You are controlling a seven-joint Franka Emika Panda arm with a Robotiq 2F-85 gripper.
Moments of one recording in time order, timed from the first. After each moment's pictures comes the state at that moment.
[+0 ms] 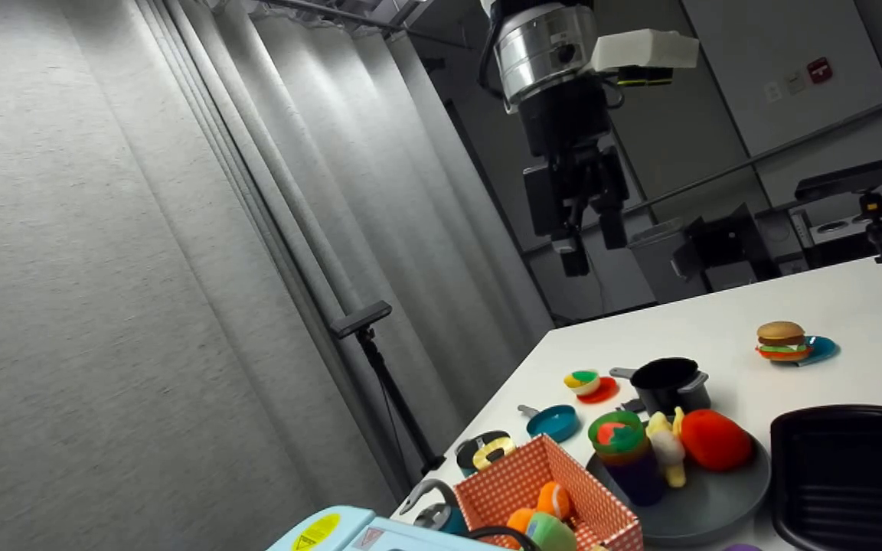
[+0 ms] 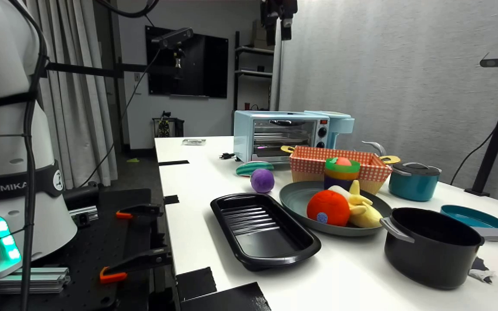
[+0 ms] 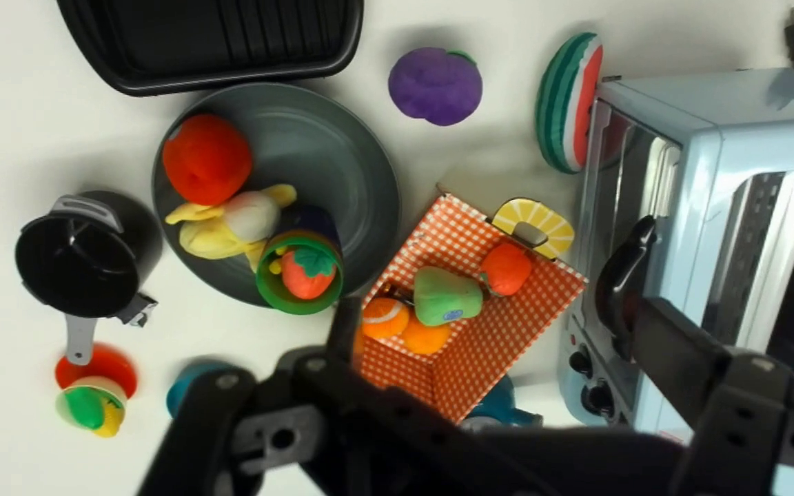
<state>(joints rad) 0.03 -0.34 0.07 -2.15 0.02 2.01 0.20</state>
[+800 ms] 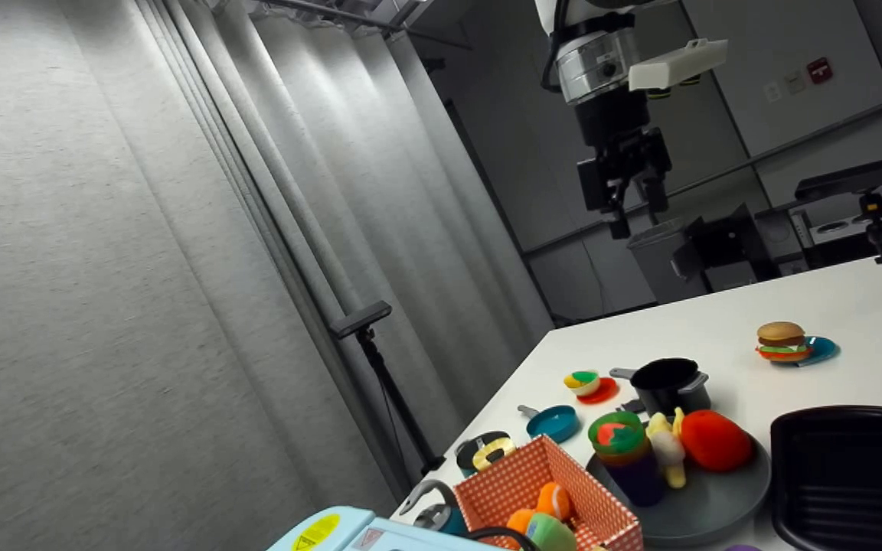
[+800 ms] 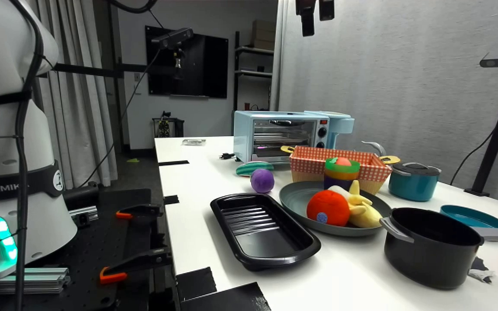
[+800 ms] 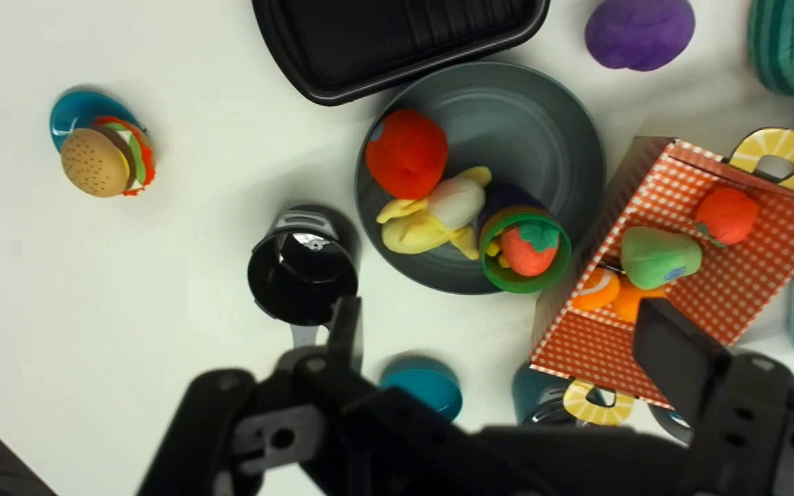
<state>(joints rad) -0.11 -0.34 -0.06 -2.16 -0.09 2.01 0.20</state>
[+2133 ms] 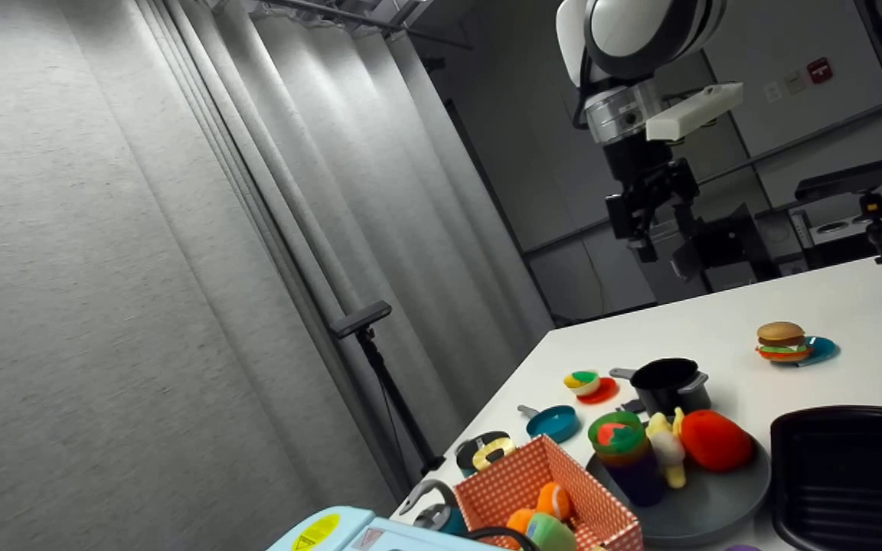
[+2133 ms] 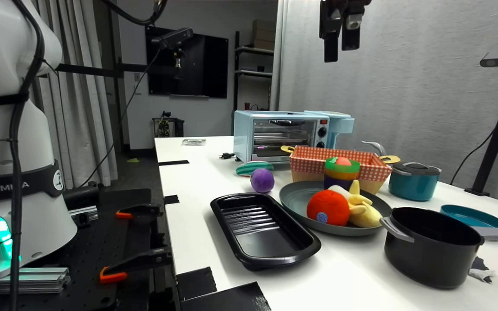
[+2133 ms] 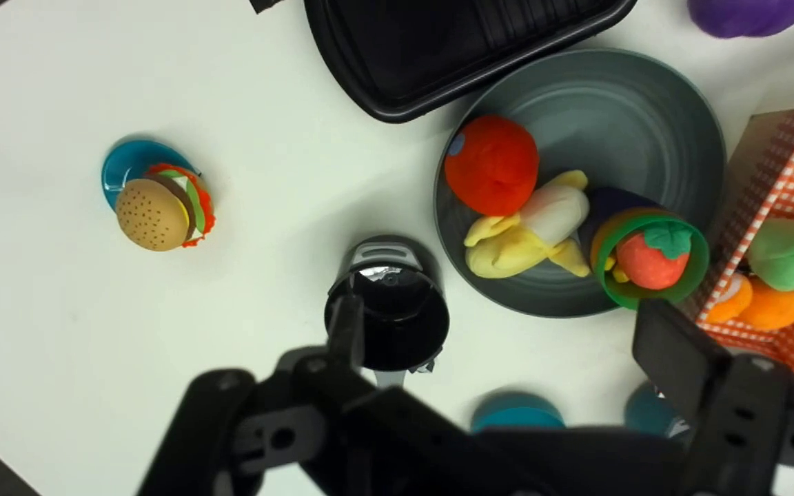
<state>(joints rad) -0.17 -0.23 -0.12 -2.18 -0.10 2.08 0.20</state>
